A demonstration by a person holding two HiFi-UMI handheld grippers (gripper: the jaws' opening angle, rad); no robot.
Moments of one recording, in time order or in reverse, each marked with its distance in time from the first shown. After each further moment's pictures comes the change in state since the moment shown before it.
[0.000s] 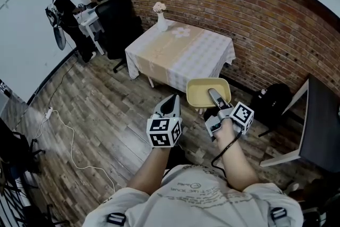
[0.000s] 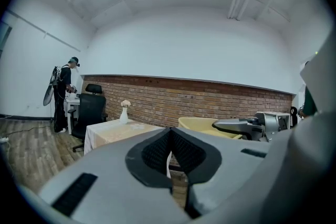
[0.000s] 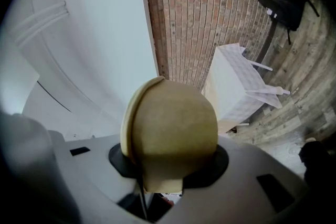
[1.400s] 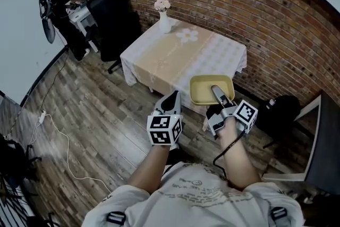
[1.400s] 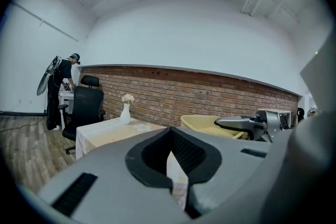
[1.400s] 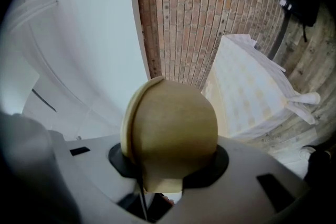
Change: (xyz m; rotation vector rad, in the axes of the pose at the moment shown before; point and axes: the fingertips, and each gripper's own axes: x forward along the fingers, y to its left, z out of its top) left arm 0.201 0.147 0.003 -0.030 0.040 -0.019; right arm 0.221 -0.067 0.064 -0.029 -0.001 -0.047
